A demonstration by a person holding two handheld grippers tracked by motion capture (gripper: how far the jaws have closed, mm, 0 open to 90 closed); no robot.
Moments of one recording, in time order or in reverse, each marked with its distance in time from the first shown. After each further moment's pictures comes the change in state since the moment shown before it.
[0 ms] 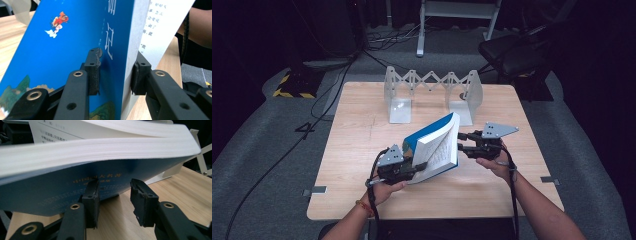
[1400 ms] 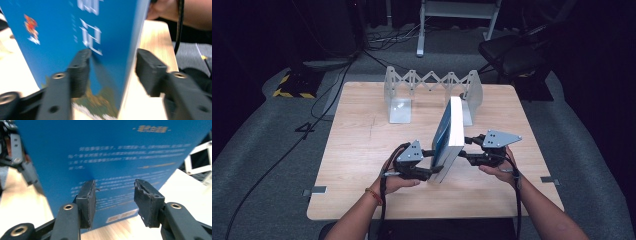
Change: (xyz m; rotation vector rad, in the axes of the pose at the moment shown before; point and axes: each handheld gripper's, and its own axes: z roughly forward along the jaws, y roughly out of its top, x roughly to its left) left arm -0.015 0.029 0.029 0.113 -0.087 0.197; right arm 0.021 -0.001 -0.012 0.060 -0.067 -0.110
